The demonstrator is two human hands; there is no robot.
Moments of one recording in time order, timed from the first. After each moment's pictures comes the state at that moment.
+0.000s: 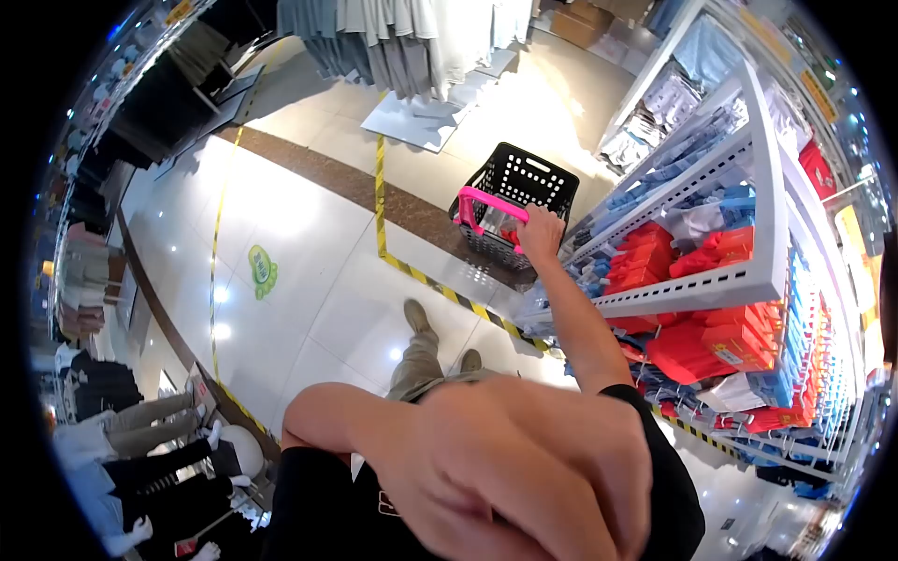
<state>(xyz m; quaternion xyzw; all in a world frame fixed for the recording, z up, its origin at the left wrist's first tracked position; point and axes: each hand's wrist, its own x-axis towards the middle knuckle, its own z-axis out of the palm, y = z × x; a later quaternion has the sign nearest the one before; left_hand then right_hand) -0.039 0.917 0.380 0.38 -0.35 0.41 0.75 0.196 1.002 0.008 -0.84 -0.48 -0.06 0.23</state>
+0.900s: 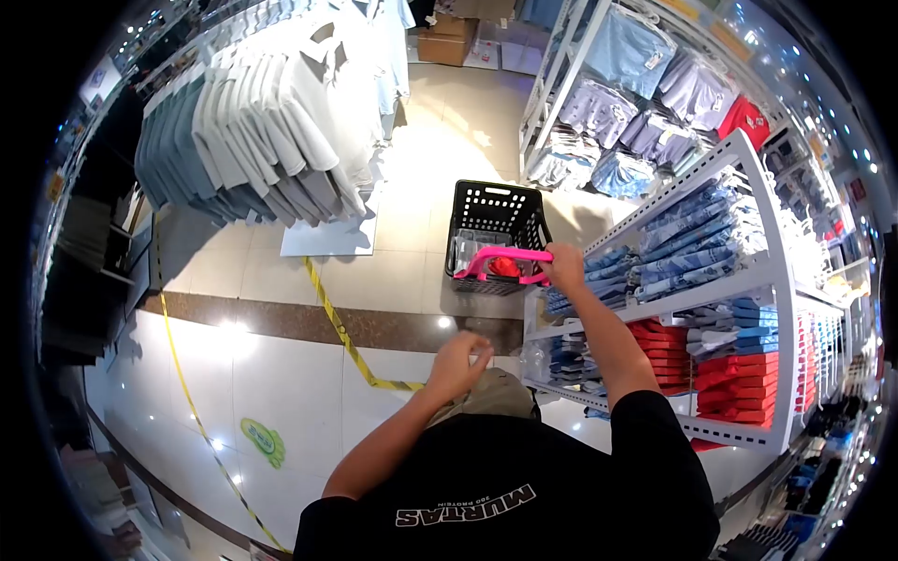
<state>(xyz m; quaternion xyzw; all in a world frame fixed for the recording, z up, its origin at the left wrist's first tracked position) 0.091 1.303 0.083 0.84 0.13 0.09 0.52 0.405 1.161 0.026 -0.89 -0.40 -0.08 0.20</state>
